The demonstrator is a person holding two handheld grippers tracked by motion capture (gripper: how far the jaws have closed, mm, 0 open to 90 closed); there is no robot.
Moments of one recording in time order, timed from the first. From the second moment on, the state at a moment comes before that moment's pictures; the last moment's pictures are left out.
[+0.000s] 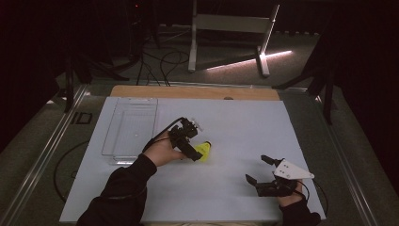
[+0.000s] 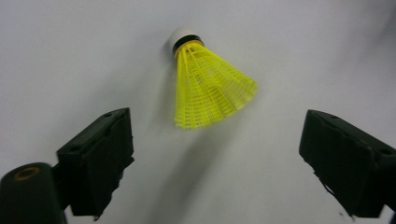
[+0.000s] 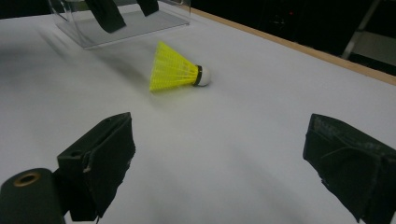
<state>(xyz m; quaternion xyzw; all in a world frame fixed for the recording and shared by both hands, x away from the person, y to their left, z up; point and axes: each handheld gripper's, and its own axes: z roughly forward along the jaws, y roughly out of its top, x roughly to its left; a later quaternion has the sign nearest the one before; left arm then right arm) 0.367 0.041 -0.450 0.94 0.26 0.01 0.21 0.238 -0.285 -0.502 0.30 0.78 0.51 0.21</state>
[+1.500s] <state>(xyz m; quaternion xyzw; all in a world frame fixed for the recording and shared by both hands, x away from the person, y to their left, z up) 0.395 0.013 -0.491 0.96 0.25 0.03 0.16 0.239 -0.285 -0.503 0.30 0.78 0.50 0.21</state>
